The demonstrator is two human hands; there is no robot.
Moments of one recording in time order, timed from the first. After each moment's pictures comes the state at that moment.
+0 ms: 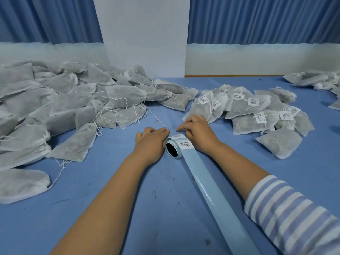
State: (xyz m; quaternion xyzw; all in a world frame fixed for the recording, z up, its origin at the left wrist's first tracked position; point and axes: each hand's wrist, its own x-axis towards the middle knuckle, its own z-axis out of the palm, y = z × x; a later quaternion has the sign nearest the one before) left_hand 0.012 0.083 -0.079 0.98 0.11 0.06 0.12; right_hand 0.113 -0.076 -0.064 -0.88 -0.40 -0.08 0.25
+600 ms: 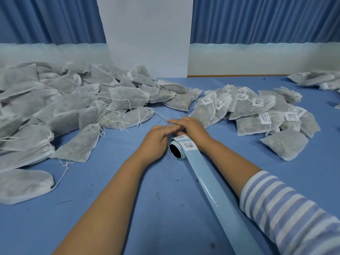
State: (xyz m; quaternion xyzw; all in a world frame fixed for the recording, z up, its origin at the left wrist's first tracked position) left_hand 0.005 0.081 -0.066 0.92 -0.01 0.18 0.33; right_hand 0.118 -0.049 -0.065 -0.84 -0.43 0.00 0.34
